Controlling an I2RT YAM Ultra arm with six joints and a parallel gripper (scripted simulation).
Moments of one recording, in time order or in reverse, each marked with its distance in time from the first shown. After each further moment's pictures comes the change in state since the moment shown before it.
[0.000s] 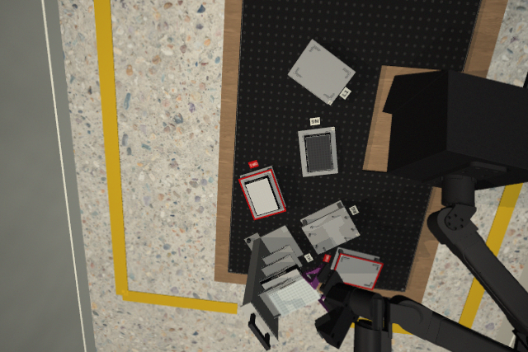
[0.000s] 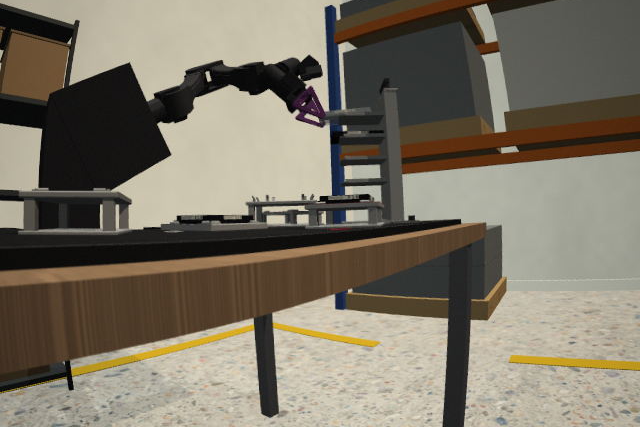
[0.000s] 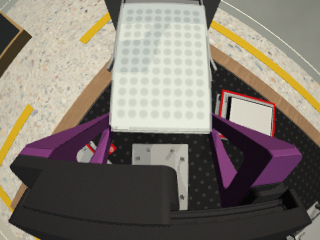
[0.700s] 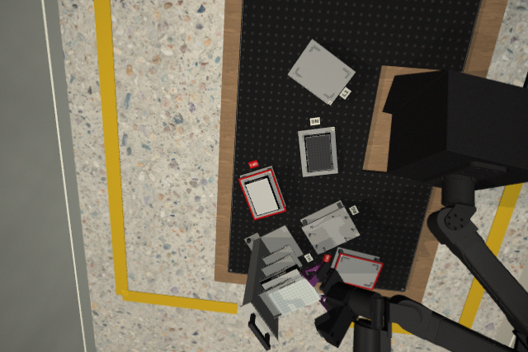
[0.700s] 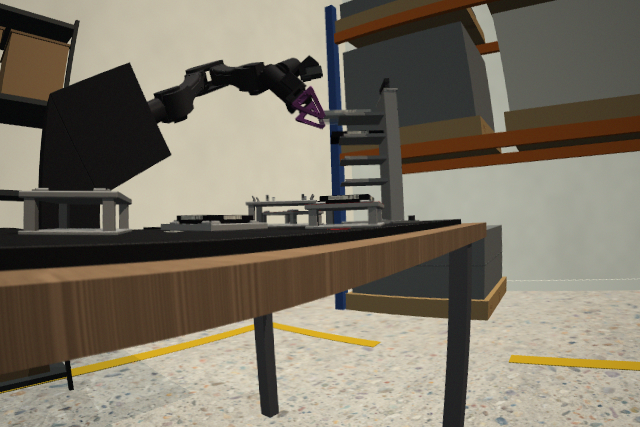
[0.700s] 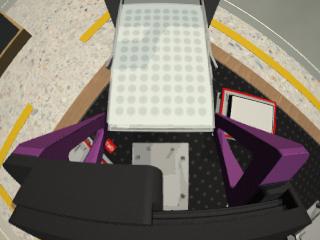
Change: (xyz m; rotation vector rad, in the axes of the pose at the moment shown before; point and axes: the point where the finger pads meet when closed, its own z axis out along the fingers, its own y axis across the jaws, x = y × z) arm 0.002 0.000 0.001 -0.001 0.008 0.004
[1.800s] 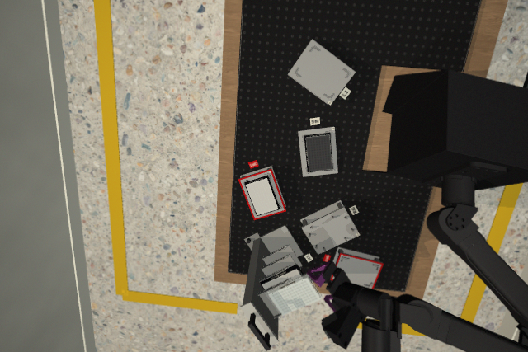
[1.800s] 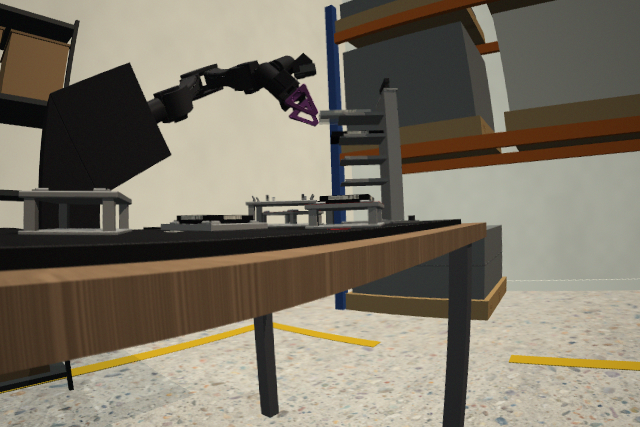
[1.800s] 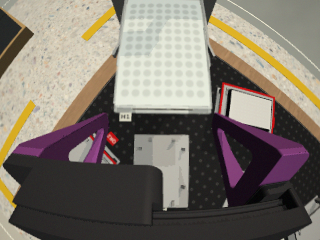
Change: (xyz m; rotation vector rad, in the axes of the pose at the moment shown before) arm 0.006 0.001 -0.018 -0.008 0.006 -0.001
